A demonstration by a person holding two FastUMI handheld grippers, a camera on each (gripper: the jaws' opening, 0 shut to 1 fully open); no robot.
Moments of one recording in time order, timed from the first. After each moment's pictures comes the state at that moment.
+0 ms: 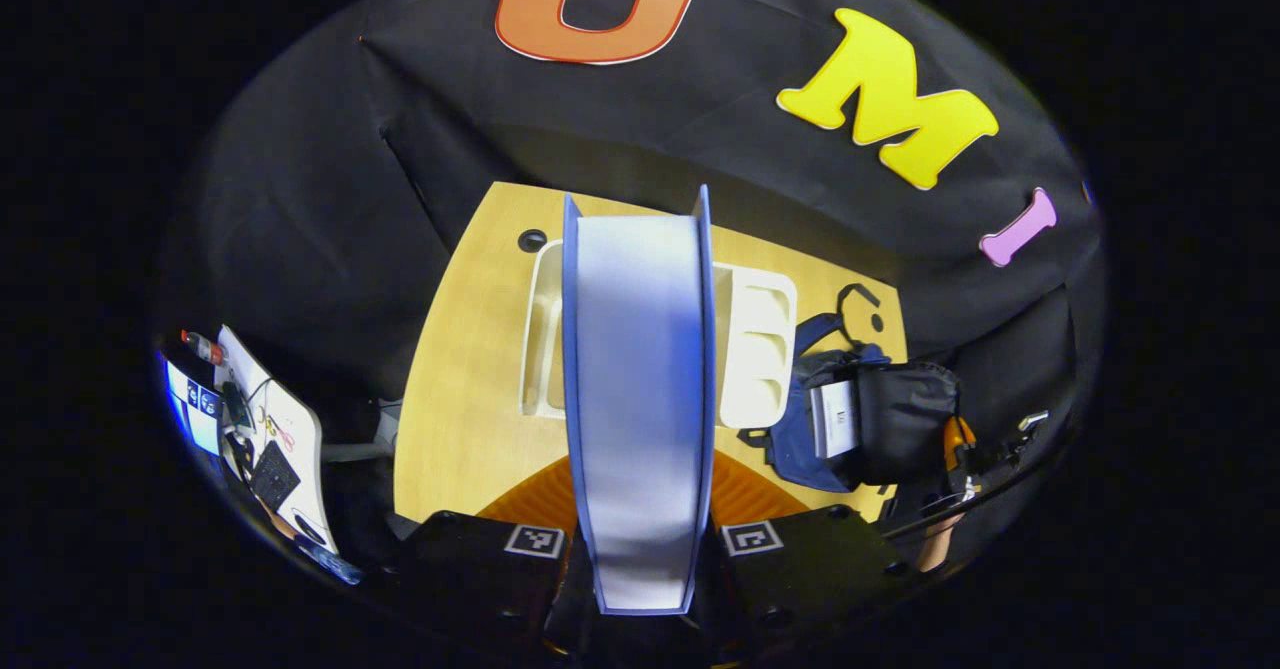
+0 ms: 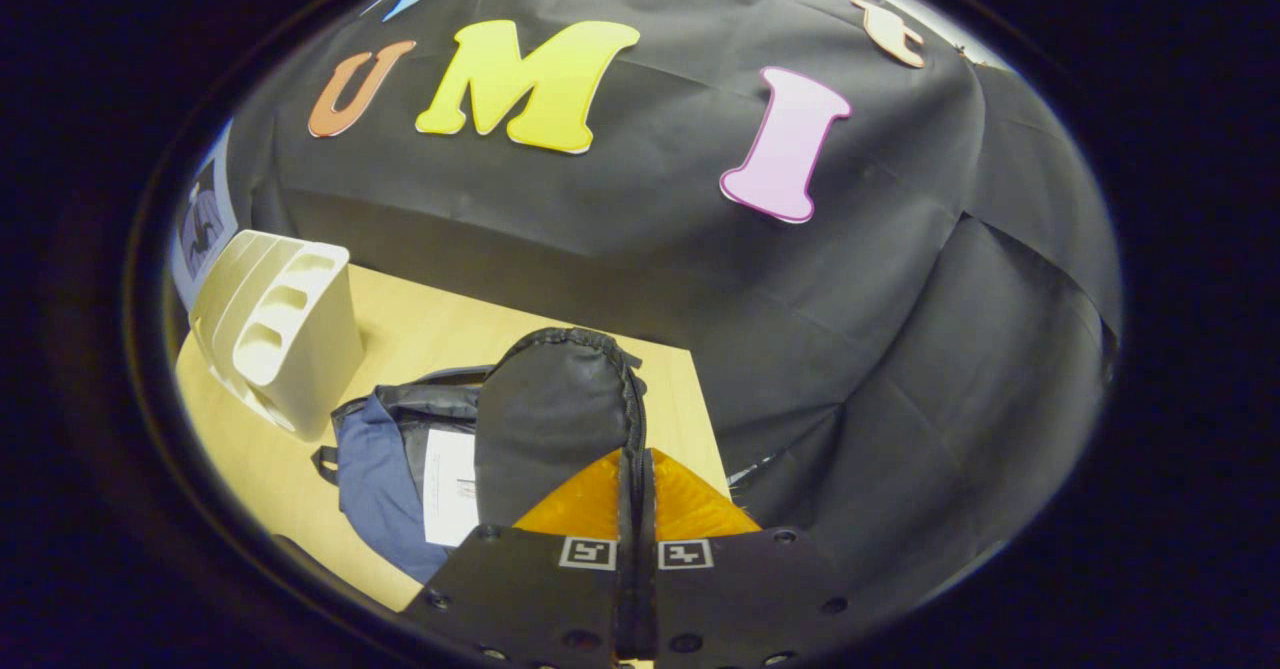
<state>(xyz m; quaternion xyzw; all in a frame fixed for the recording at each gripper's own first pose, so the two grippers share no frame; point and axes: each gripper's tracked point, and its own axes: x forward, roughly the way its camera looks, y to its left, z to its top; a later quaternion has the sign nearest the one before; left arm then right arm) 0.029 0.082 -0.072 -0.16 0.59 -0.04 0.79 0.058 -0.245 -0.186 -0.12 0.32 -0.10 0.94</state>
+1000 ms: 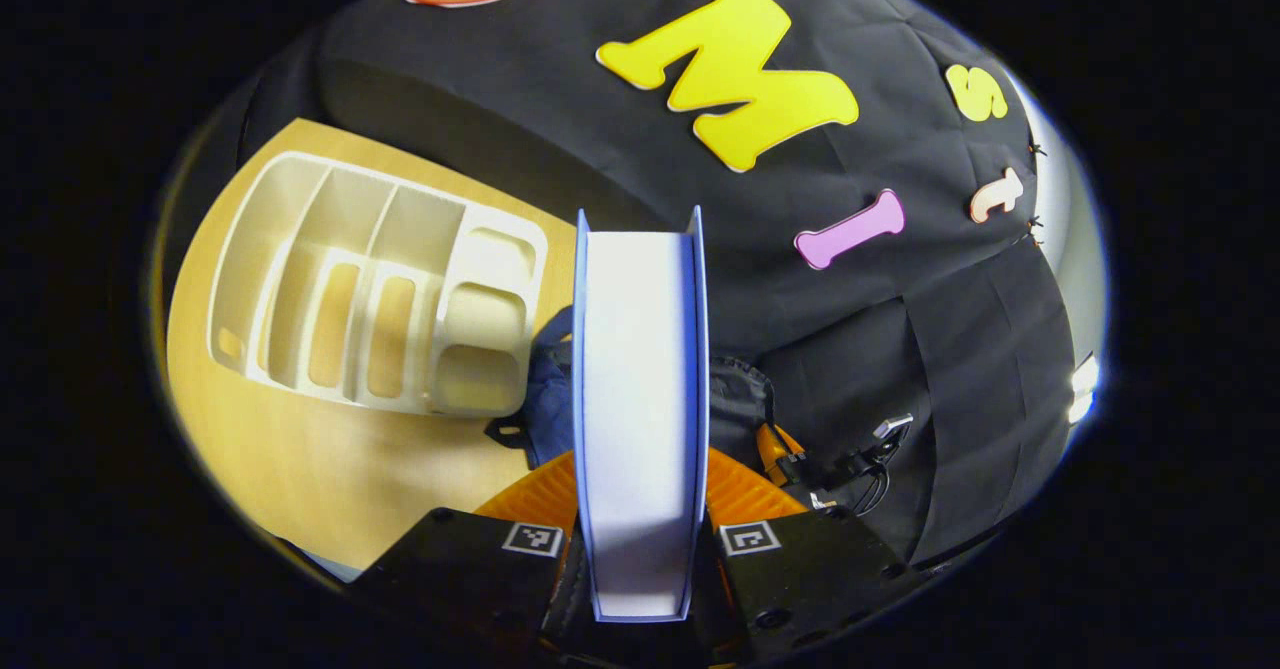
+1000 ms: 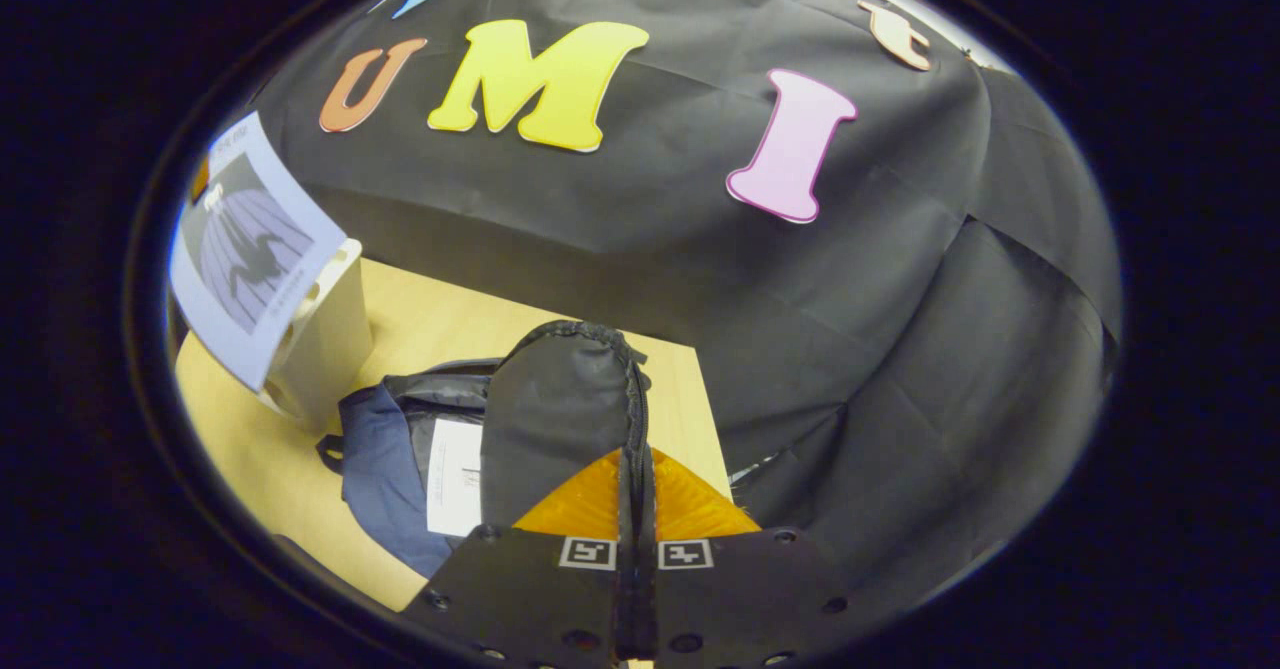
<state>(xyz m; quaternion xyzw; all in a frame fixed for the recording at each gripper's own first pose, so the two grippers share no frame) 0.013 -0.139 -0.101 -0.35 0.53 -0.24 0.73 0.050 -0.248 -0.188 -0.12 0.32 -0.08 0.94</state>
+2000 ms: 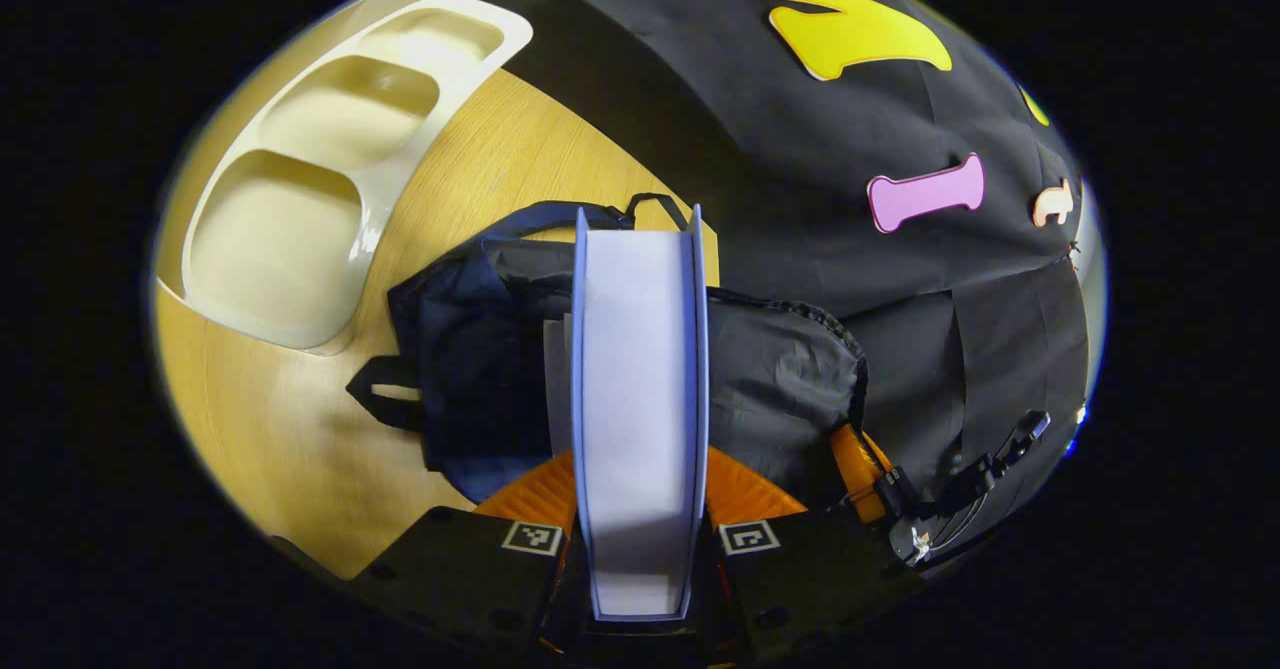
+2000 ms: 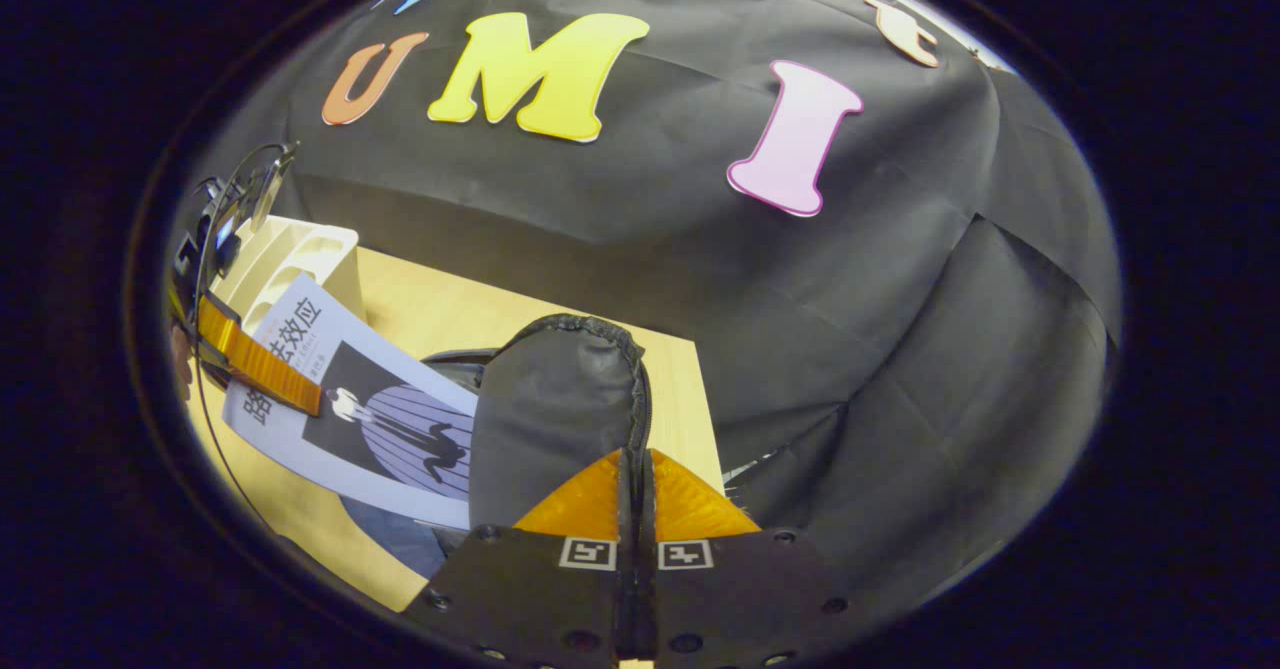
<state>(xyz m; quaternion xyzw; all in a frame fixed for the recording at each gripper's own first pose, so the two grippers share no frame) 0.000 -0.284 -0.243 -0.41 0.56 -0.23 0.68 0.052 -0.262 -0.188 -0.13 0.34 -0.07 0.93</state>
